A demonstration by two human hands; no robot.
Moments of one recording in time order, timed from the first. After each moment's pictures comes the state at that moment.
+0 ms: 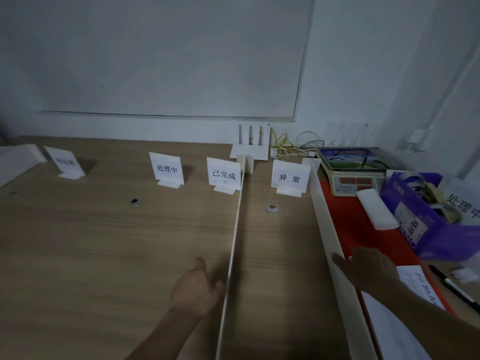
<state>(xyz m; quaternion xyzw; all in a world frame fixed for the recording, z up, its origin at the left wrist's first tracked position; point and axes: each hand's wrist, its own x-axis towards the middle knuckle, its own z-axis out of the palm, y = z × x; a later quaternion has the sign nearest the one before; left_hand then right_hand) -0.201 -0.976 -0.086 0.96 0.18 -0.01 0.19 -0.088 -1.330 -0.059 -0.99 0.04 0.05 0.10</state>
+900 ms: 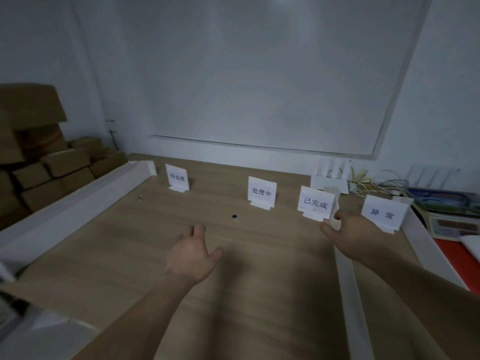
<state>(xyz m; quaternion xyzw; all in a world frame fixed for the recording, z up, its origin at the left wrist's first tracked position) -0.350 -0.664 0.054 0.95 0.24 0.13 0.16 -0.185 -0.973 0.089 -0.98 -0.12 -0.09 0.14</state>
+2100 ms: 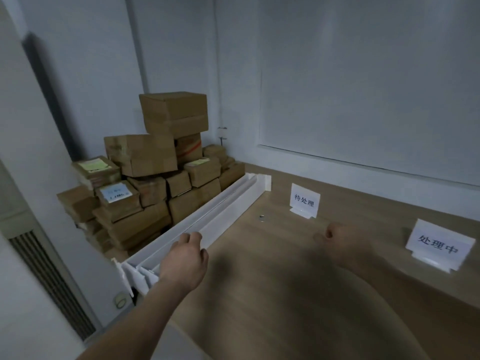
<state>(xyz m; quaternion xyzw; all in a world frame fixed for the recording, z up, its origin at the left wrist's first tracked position) -0.478 -0.156 0.048 0.91 0.37 0.17 0.07 -0.224 -0.397 0.079 -0.95 -0.26 0.00 0.17</state>
